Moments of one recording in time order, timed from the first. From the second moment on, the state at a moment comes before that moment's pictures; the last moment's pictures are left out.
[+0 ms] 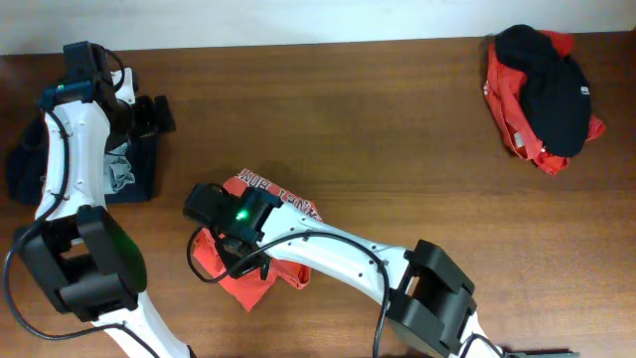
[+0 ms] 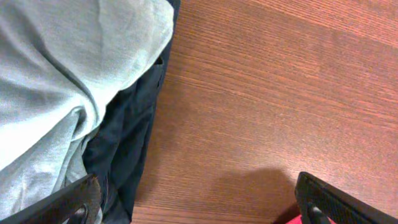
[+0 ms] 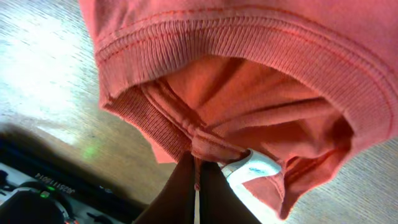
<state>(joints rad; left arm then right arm) 0.23 2.03 1.83 -1.00 0.13 -0.05 1.04 2.12 1.85 -1.12 -0.08 0.56</state>
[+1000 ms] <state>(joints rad) 0.18 2.03 1.83 -1.14 0.28 0.06 0.38 1.89 1.85 -1.13 -0.20 0.31</state>
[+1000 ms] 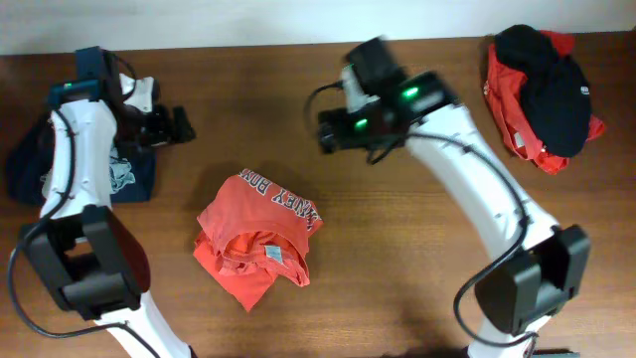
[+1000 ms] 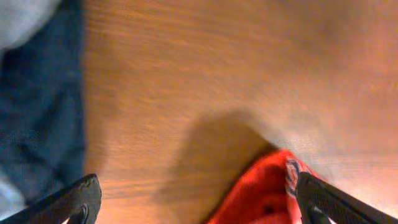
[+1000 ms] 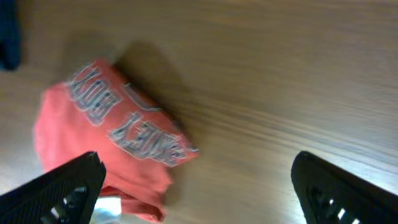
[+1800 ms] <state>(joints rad) -0.20 2.03 1.83 -1.47 0.25 0.24 0.03 1.90 1.85 -1.20 -0.28 0.15</state>
